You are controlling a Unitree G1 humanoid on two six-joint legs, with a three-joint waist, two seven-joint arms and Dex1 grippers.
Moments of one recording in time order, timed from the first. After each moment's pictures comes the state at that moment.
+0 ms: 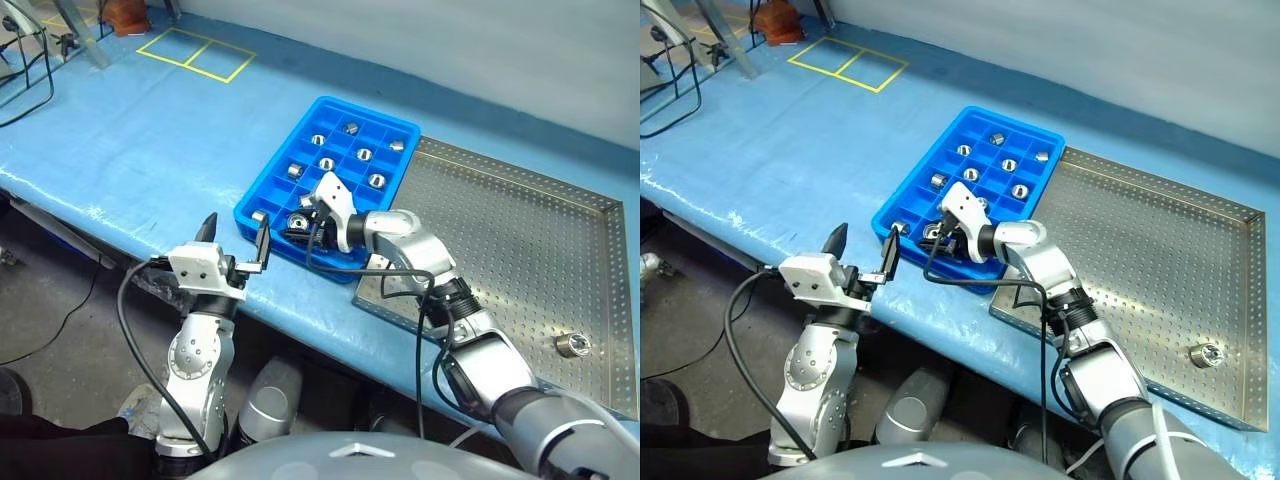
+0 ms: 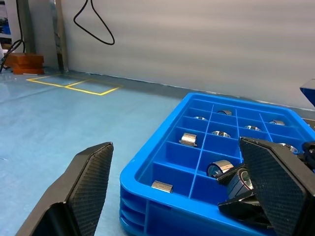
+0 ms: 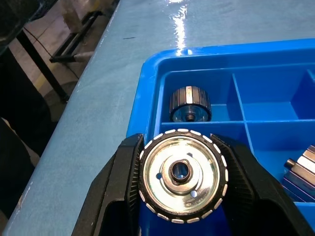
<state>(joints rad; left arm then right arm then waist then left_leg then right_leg) 0.22 -0.01 -0.11 -0.49 -0.10 0.06 -0.09 -0.64 -0.21 0.29 0.28 0.17 0.45 0.85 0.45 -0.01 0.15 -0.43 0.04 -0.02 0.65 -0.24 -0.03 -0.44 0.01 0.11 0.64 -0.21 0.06</state>
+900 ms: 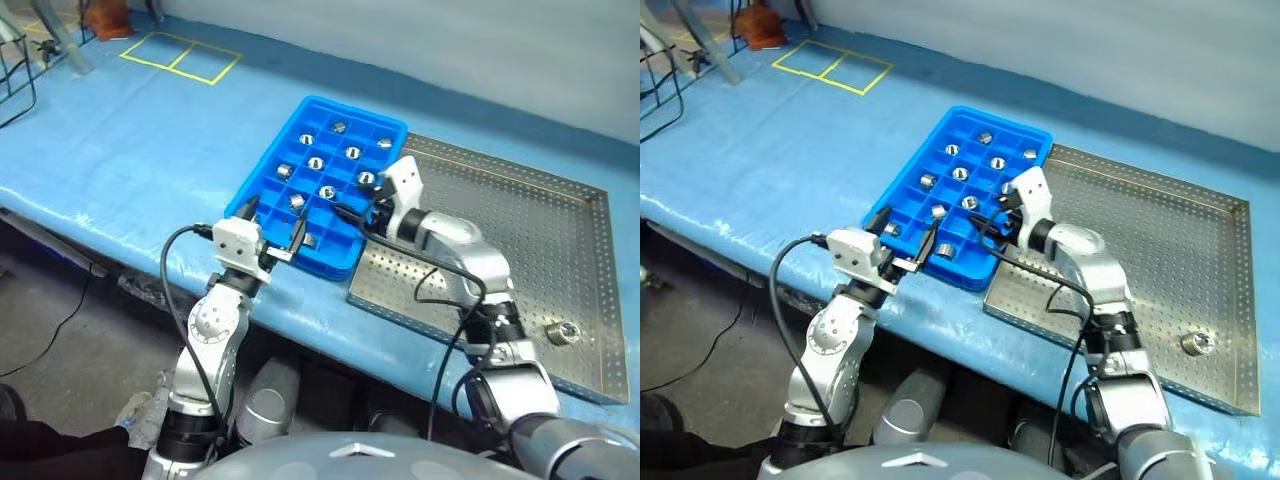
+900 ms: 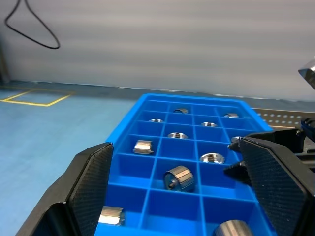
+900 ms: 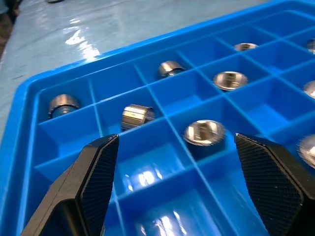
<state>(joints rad) 0.00 0.06 -0.18 -0.32 -0.10 0.11 -0.23 -0.45 -0.30 0.01 0.02 0.26 0.57 0.62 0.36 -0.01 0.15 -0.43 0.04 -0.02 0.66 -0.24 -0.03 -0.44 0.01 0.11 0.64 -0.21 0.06</state>
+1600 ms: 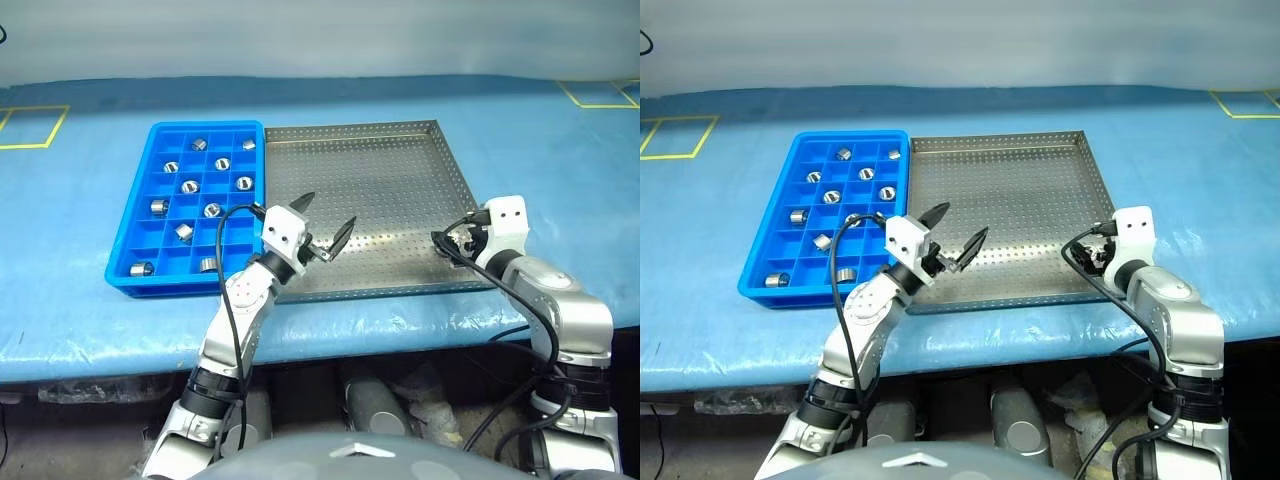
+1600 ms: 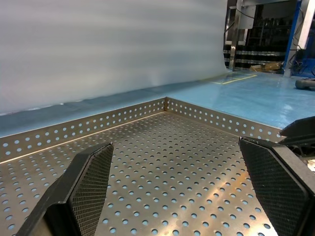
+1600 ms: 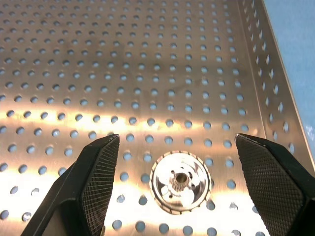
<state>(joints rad) -0.16 0.04 -0.26 -0.12 -0.12 0.08 -0.37 -0.19 -0.43 -0.26 -0.22 0.28 0.95 0.35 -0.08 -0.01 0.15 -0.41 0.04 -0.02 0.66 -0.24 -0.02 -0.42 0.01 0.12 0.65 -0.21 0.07</state>
